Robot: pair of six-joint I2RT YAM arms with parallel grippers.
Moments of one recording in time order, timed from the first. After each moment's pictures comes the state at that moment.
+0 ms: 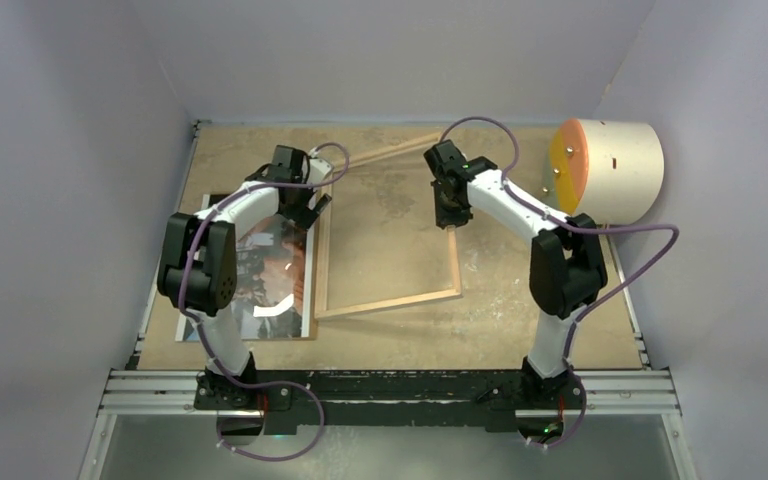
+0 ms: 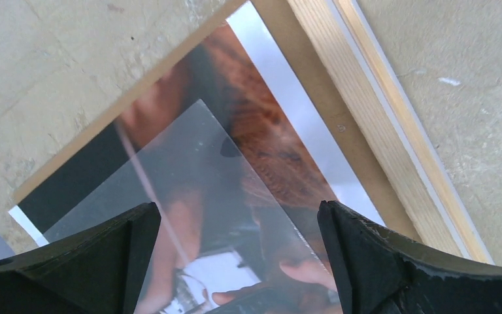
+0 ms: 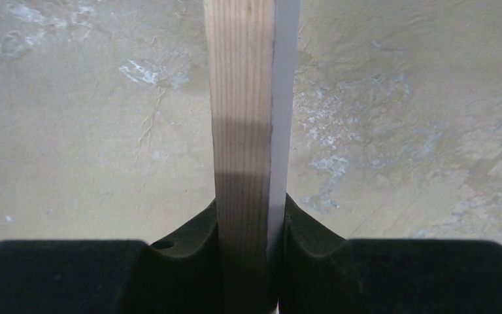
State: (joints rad) left arm -0.22 1.84 1.28 -0.42 -0.10 0.43; right arm 0.48 1.85 1.53 -0.88 0.21 0.40
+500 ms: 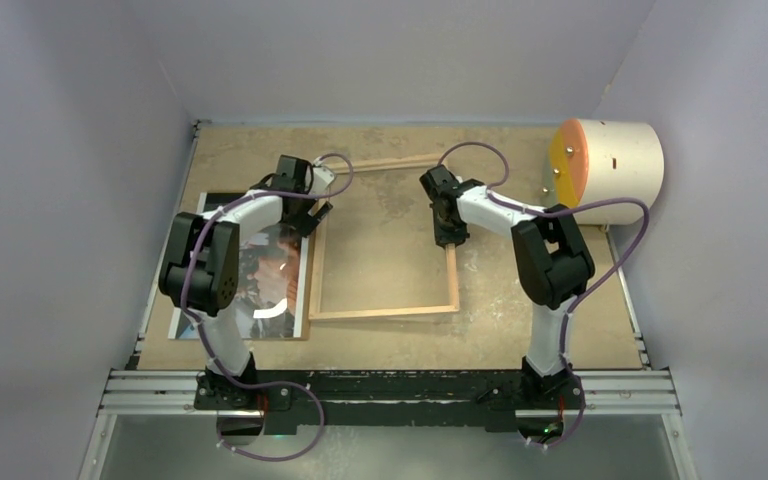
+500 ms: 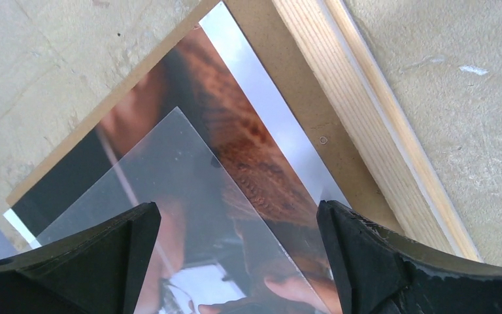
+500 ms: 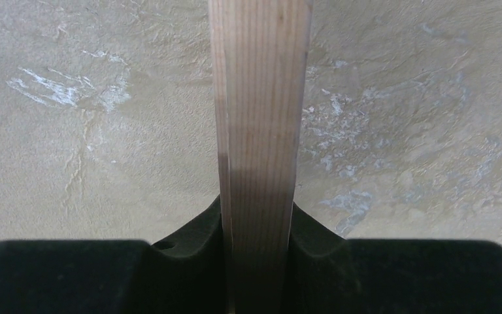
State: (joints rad) left arm -0.24 1.85 1.19 -0.32 -0.15 0.46; right arm 0.48 1.96 1.36 -0.69 0.24 0.43
